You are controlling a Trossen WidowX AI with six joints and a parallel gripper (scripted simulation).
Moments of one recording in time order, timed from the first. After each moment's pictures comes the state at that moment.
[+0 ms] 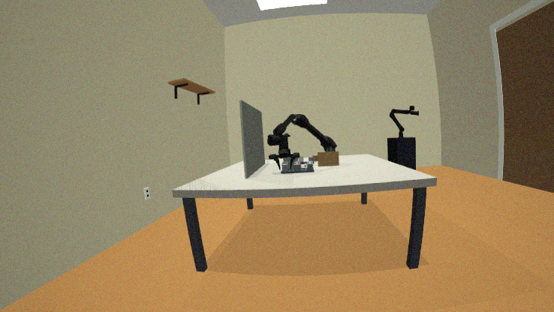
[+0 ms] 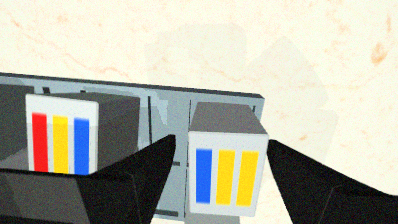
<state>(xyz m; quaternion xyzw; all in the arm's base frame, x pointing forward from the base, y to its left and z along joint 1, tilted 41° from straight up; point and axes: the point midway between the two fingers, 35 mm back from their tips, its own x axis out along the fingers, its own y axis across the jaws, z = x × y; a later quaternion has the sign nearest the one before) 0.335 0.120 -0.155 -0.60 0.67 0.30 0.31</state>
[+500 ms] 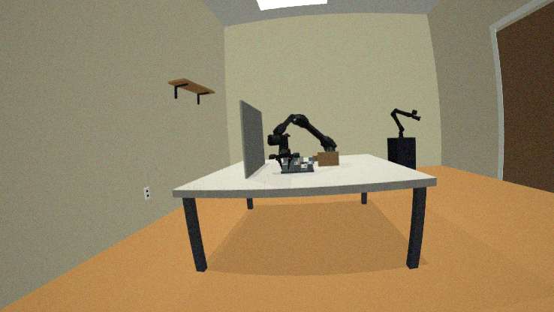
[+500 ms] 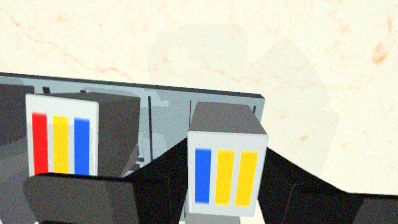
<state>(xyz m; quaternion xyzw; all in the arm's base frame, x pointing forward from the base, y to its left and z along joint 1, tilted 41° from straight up) 0.335 0.120 -0.155 -0.60 0.67 0.30 0.31</state>
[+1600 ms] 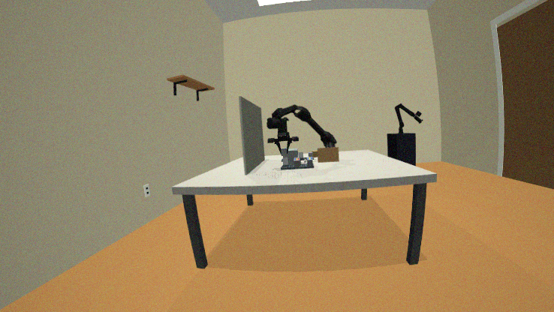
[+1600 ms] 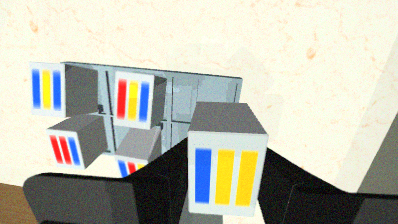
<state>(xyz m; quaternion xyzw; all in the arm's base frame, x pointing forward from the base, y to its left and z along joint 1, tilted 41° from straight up) 0.342 0.169 -0.096 -0.61 0.67 0.30 0.30</state>
